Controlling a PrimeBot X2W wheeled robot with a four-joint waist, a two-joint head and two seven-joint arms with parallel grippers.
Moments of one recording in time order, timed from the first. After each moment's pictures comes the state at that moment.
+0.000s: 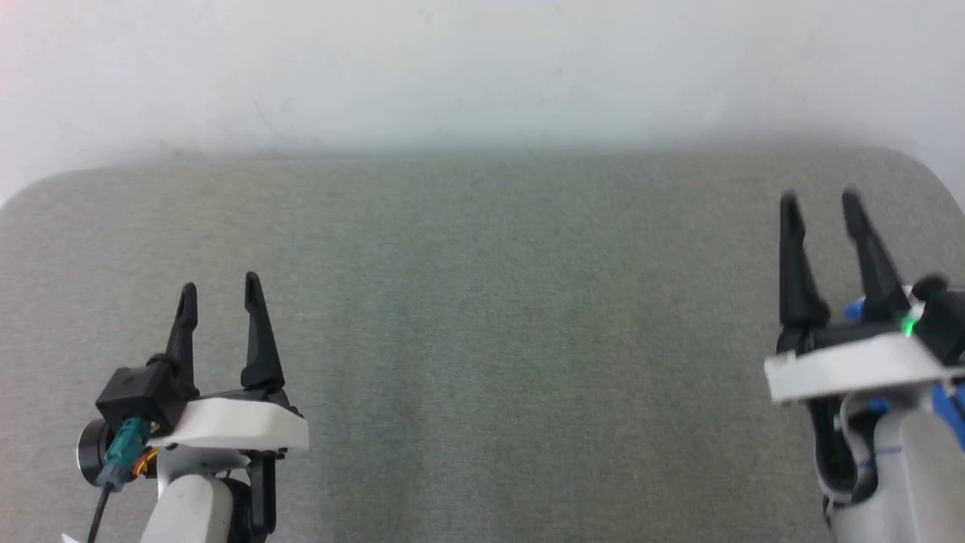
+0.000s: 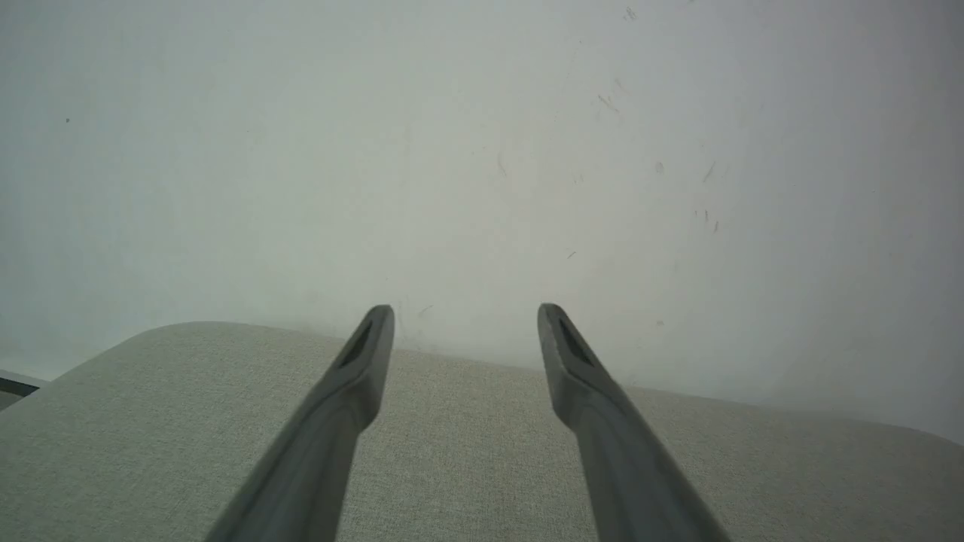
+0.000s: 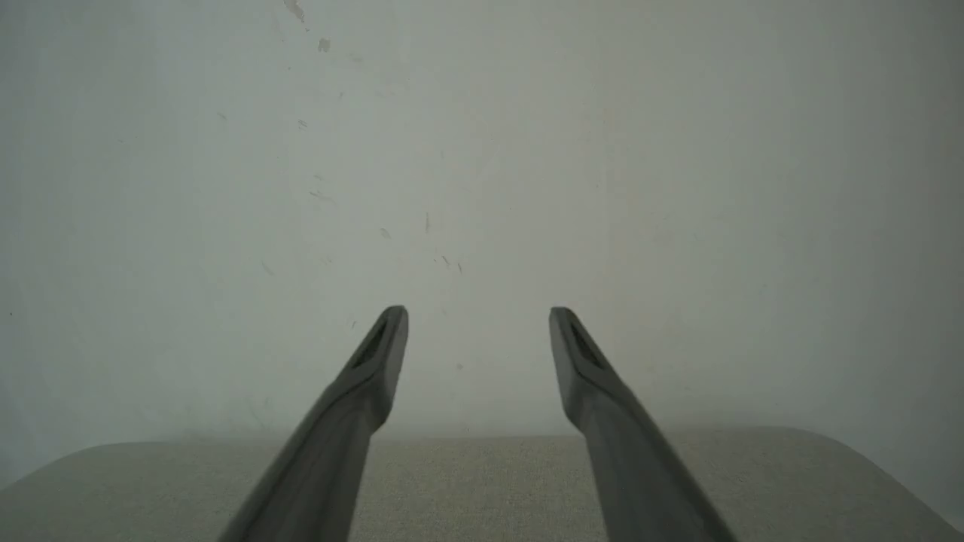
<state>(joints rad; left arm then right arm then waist) -0.12 0.20 -0.09 0.06 -0.36 0.18 -0.26 -0.25 -0.05 -0.06 0.07 0.23 0.13 -0.21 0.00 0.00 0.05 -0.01</state>
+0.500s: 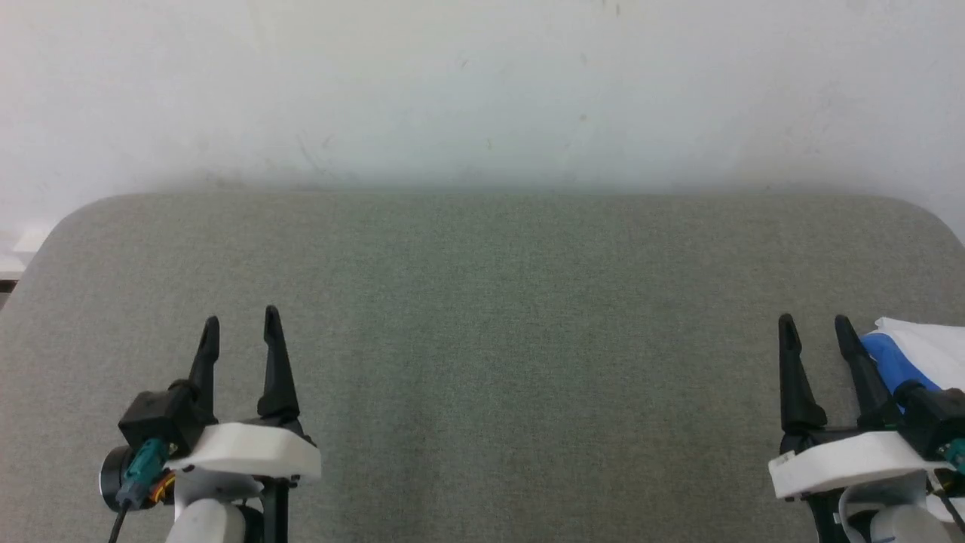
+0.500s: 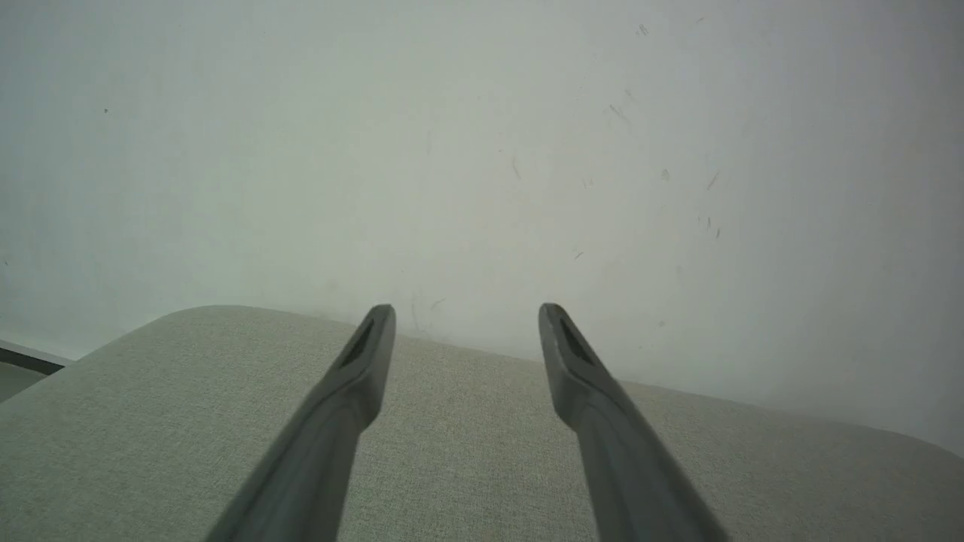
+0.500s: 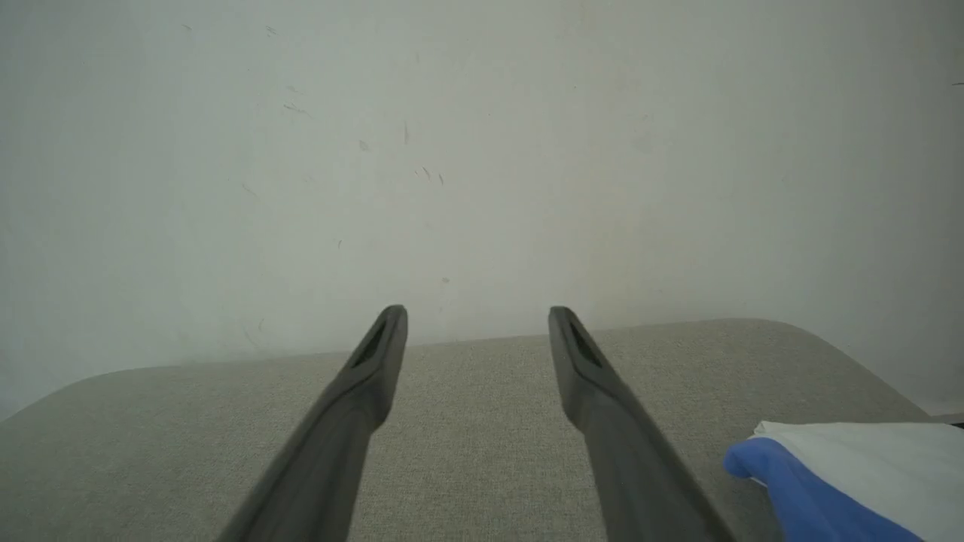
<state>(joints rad) -0.09 0.17 -0.08 0.12 -0.35 0.14 -0.26 -0.04 -0.05 -0.09 0.16 0.23 0.13 -0.26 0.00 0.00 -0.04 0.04</state>
